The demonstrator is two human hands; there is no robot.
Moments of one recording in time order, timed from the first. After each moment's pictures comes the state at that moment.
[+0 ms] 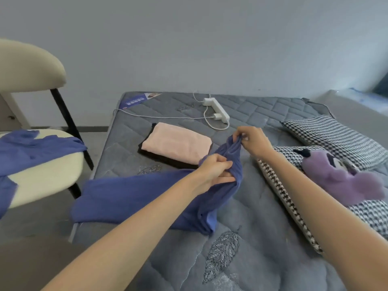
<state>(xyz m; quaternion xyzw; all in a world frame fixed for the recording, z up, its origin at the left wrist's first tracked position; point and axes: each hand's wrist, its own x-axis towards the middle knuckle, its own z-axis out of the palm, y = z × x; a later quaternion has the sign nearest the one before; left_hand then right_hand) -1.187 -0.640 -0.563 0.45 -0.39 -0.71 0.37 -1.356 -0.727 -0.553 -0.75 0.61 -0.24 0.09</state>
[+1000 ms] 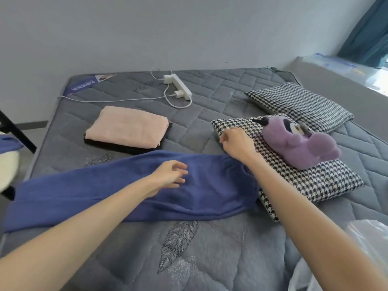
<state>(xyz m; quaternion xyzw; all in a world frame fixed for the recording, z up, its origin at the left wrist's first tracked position) -1.218 -0.649 -0.655 0.56 -0.53 -0.60 0.22 -1.450 -0.692 -0.624 -0.67 0.72 -0.17 0.05</state>
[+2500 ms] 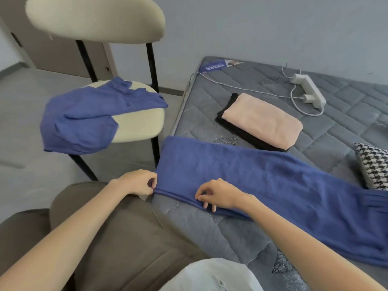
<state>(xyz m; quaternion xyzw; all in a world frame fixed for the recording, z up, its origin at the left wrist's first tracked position) -0.824 -0.544 -0.726 0.71 -0.64 -0.30 -0.08 -1.093 -0.609 -0.711 -0.85 0.38 0.12 0.36</state>
